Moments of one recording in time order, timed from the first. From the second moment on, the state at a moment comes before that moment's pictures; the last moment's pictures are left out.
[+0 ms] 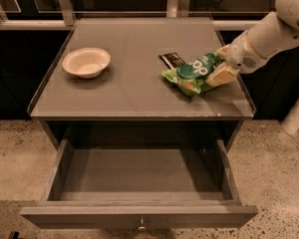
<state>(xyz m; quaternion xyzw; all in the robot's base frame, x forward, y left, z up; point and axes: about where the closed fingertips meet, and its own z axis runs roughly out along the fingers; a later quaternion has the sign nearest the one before) 0.624 -0.200 0.861 -0.57 0.77 0.10 0.28</state>
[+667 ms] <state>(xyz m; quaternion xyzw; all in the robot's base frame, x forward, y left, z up) 0.624 -0.199 0.861 -0.57 0.77 0.10 0.28</state>
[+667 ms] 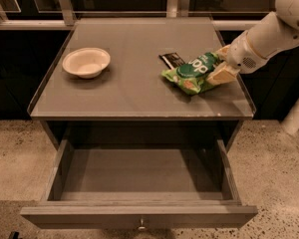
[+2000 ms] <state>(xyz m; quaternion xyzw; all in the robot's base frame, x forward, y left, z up) 0.444 -0.202 0.882 -0.41 0.83 0.20 0.31</state>
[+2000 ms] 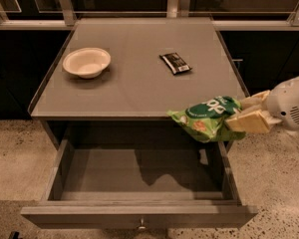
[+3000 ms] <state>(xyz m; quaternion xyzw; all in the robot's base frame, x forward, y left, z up) 0.412 -0.182 0.787 -0.36 0.85 0.27 0.26</state>
